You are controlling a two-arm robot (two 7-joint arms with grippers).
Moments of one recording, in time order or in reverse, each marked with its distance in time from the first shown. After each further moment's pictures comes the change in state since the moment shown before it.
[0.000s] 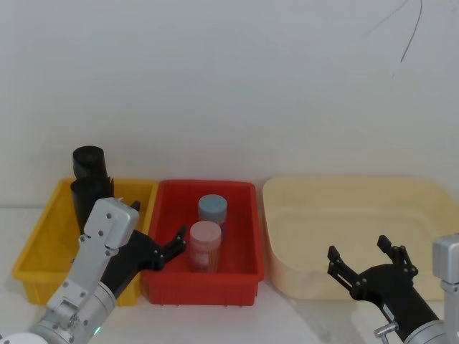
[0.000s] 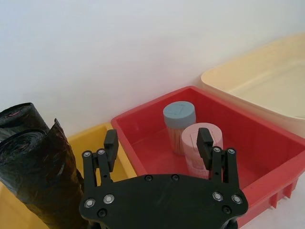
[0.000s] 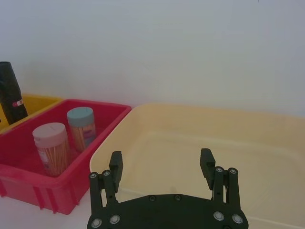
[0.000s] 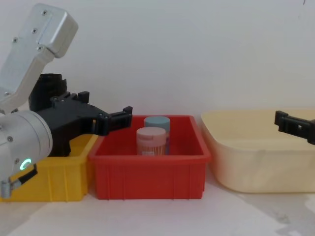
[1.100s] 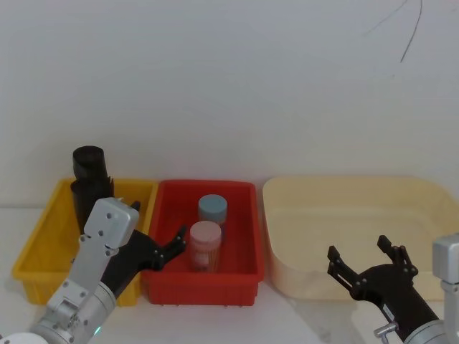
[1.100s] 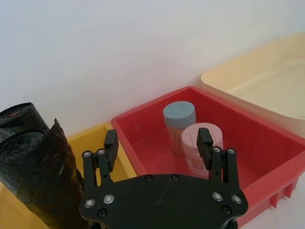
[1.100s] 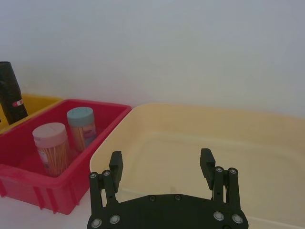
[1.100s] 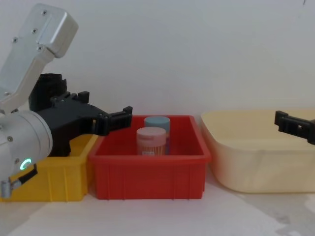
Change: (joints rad) left arm 0.000 0.000 0.000 0.000 0.000 0.000 0.000; right arm 0.000 0.000 0.000 0.000 0.000 0.000 0.000
